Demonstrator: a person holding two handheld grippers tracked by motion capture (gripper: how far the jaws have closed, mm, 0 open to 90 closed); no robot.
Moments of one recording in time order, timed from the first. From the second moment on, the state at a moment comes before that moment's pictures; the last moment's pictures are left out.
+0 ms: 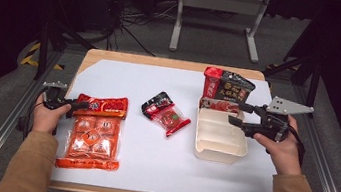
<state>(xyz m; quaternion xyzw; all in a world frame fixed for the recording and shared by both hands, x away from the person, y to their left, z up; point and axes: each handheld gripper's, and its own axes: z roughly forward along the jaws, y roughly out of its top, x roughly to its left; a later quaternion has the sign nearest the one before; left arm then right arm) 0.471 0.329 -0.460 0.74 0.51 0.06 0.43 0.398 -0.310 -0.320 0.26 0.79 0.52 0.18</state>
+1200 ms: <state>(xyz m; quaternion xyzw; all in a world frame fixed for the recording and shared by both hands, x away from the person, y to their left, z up) 0.456 0.327 -0.447 0.74 0.49 0.09 0.46 0.396 -0.303 -0.321 0.24 0.80 0.52 0.18</state>
